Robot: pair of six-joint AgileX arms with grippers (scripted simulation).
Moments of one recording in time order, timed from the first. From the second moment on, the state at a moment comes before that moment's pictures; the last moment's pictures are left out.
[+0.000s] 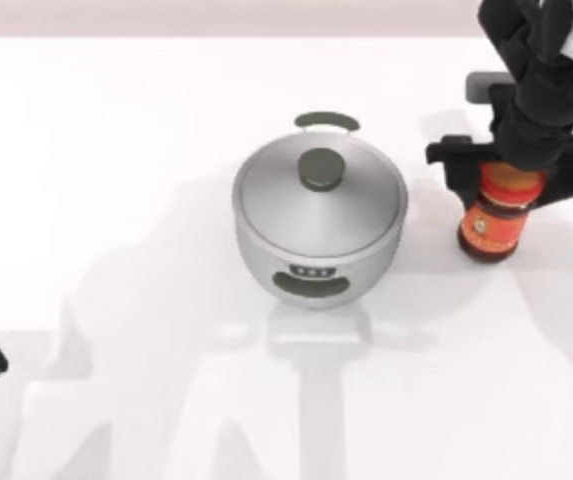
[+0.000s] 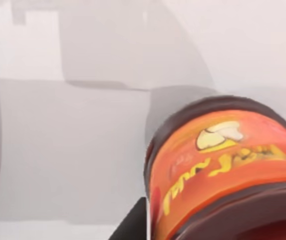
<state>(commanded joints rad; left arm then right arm) 0.00 0.00 0.00 0.00 0.00 0.00 0.28 2.15 1.70 -1.01 0.02 0.29</state>
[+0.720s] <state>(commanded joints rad) 0.00 0.00 0.00 0.00 0.00 0.00 0.28 2.15 1.70 -1.01 0.02 0.29</state>
